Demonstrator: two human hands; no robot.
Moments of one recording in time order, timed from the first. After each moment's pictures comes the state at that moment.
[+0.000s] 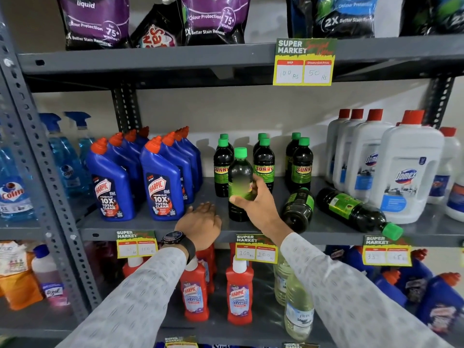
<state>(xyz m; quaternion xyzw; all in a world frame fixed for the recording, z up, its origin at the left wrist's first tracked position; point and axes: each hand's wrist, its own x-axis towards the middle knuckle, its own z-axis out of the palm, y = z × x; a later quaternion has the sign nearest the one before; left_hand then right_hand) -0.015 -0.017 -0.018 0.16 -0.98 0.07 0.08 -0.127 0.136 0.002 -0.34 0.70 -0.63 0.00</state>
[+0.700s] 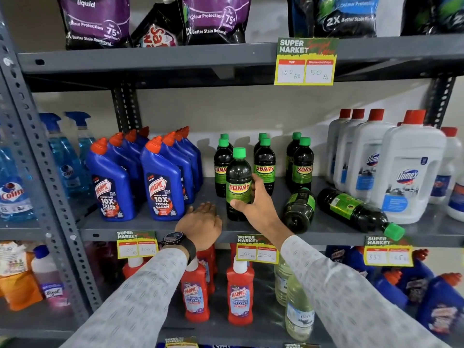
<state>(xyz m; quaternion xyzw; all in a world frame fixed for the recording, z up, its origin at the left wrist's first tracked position) -0.019 -0.021 -0.021 0.18 -0.98 0.01 0.09 -0.129 0.135 -0.003 -0.38 0.71 -0.60 -0.02</state>
